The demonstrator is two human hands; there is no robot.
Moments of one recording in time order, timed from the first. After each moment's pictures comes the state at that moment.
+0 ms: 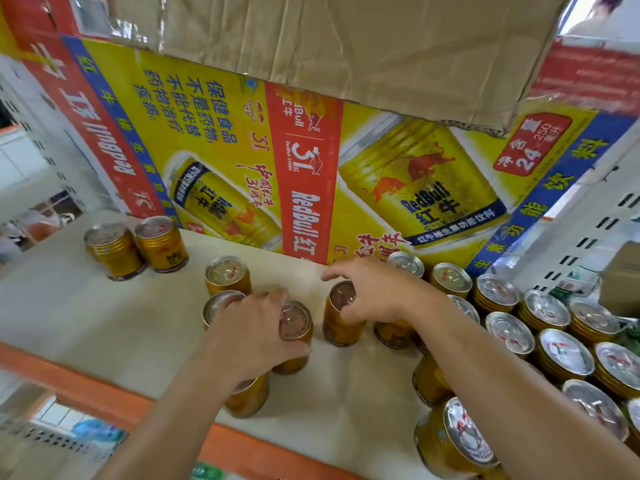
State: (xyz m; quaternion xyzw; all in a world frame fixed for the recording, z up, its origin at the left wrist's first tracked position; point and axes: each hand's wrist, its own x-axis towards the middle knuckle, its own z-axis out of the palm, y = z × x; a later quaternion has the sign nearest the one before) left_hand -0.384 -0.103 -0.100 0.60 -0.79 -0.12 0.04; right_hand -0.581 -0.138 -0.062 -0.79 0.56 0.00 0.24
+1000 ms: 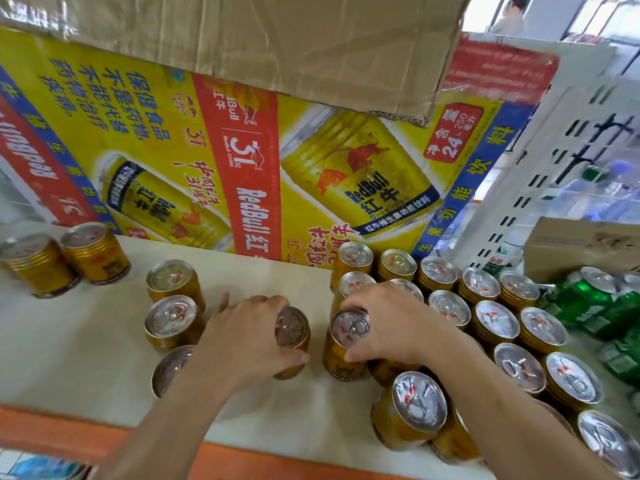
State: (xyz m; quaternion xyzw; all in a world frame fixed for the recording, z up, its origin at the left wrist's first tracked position) left_hand -0.429 -0.097 -0.103 0.56 -0.82 -0.11 0.00; right_hand -0.634 -0.066 -0.065 -0.77 0.62 -0.03 0.16
